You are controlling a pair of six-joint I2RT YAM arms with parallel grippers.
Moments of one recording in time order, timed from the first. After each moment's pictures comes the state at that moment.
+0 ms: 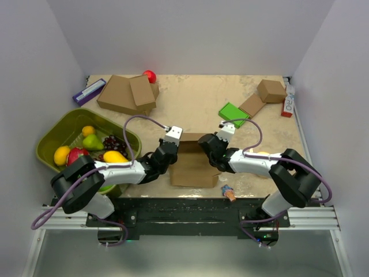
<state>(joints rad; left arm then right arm) -0.91 1.47 0.59 0.39 -0.59 -0.22 0.80 1.55 0.72 -0.01 0.80 0.91</state>
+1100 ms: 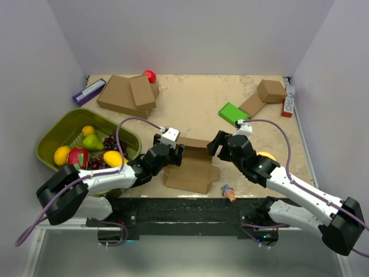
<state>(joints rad) -0.89 1.34 0.53 0.36 -0.42 -0.23 0.76 0.95 0.65 -0.26 0.38 0.80</state>
